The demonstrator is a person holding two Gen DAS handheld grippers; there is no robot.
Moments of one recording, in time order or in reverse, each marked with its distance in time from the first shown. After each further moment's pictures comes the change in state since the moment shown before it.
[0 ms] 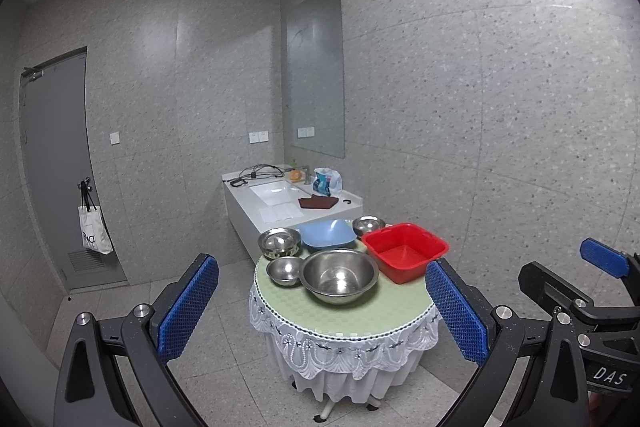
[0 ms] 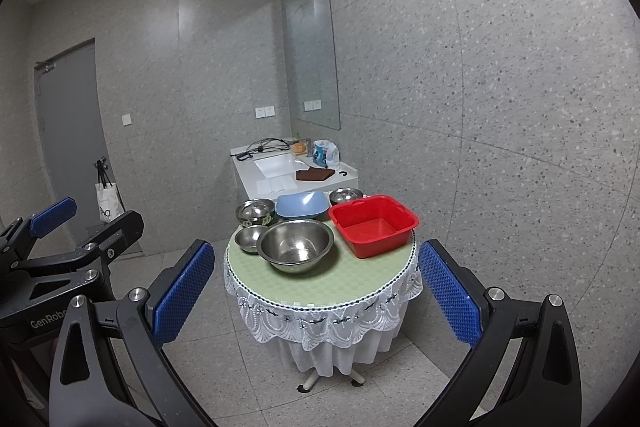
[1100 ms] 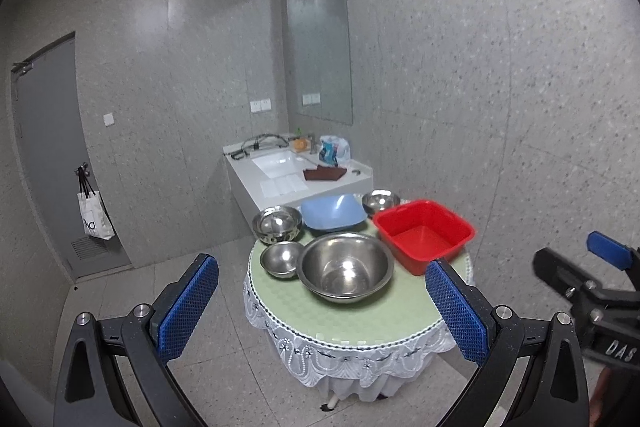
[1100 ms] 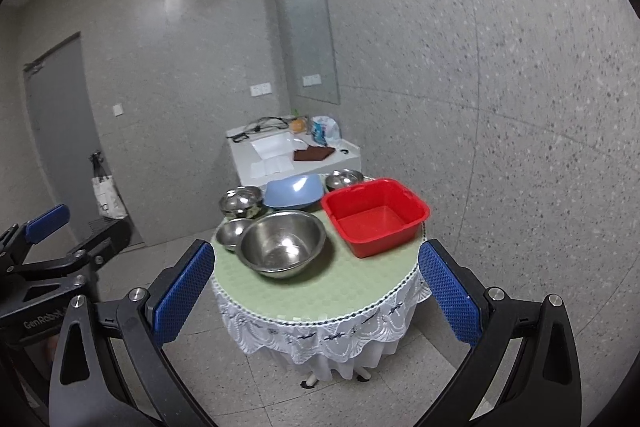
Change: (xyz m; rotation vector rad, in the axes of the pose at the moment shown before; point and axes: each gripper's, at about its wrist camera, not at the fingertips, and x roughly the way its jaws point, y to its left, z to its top) left arm 0.180 -0.016 0.031 0.022 0.147 0.027; right arm 0.130 -0.051 0.011 0.053 0.104 0.018
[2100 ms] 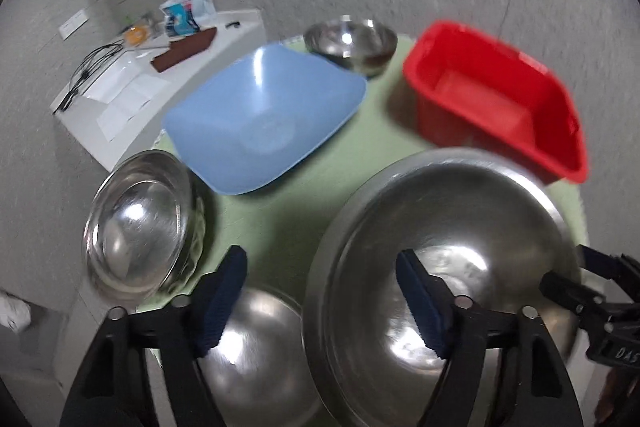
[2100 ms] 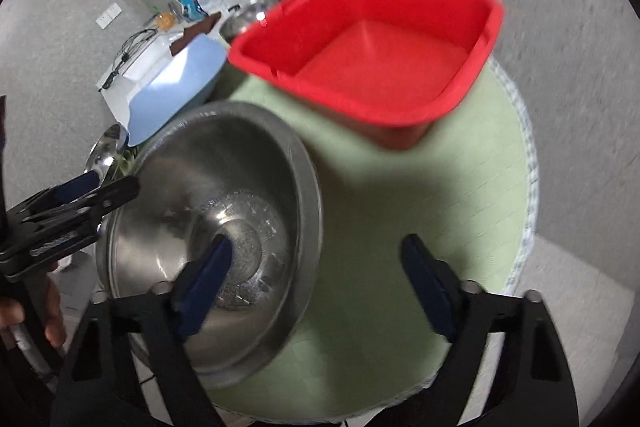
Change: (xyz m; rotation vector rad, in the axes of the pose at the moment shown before) left arm 0.612 0.074 0.082 0.461 0.560 -0.444; right arm 0.373 -0.001 -0.081 0.493 0.512 -0.267
